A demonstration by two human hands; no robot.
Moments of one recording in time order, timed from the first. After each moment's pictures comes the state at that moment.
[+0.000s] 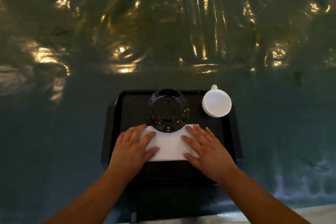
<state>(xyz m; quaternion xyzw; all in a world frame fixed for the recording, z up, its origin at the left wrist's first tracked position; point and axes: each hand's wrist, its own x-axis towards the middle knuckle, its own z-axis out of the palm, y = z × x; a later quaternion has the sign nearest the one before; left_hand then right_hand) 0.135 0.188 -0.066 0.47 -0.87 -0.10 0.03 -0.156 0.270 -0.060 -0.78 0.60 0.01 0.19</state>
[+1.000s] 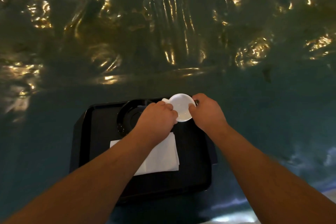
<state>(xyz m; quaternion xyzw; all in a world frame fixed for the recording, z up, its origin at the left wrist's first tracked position) -0.062 0.106 0.000 0.30 -0.95 -0.05 -0.07 -0.241 0.164 -0.016 -0.45 0.84 -0.18 0.26</state>
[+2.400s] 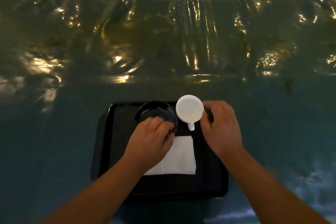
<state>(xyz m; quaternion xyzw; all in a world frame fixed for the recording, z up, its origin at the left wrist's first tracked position) 0.038 0.144 -0.008 0.40 -0.89 -0.16 0.16 -0.195 0.190 0.007 -0.58 0.75 -0.29 0.10</state>
